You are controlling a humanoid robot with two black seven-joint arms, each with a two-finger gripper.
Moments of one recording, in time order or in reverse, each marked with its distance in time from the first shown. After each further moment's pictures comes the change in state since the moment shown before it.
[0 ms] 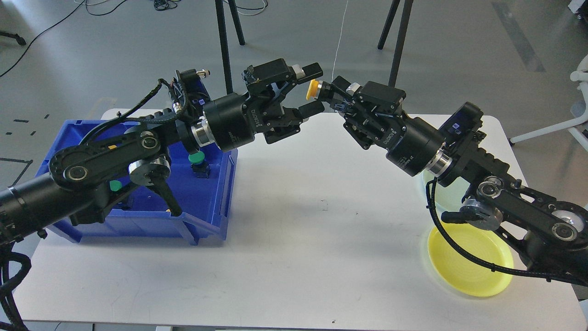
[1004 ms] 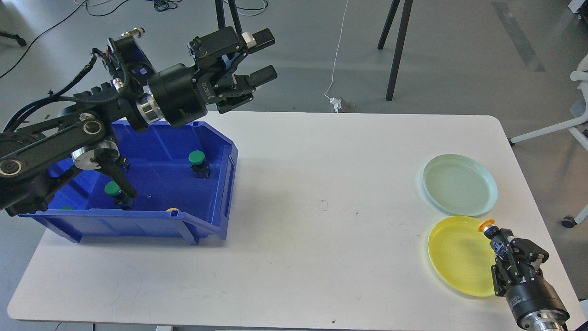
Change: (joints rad) left arm -0.004 0.223 -0.074 -0.114 0.107 0.076 0.000; right arm -0.983 0.025 0.486 0.006 0.083 -0.378 0.000
